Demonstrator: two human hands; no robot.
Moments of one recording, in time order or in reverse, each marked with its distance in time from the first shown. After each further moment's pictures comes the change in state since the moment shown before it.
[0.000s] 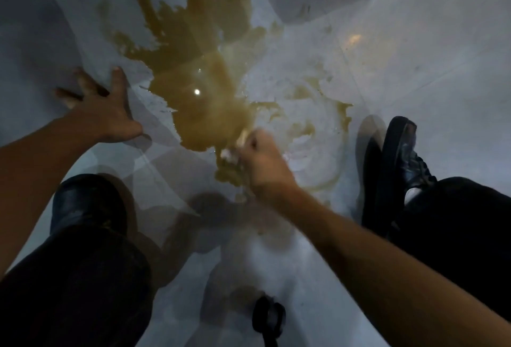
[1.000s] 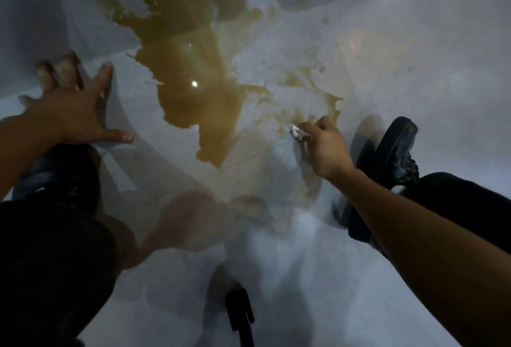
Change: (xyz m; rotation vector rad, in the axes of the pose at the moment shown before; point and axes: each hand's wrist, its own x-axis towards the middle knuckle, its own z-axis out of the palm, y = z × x) left_hand -0.027 -0.037 0.047 0.029 0.058 0.134; right_hand -0.046 0.134 -0.062 -0.324 -0.055 0.151
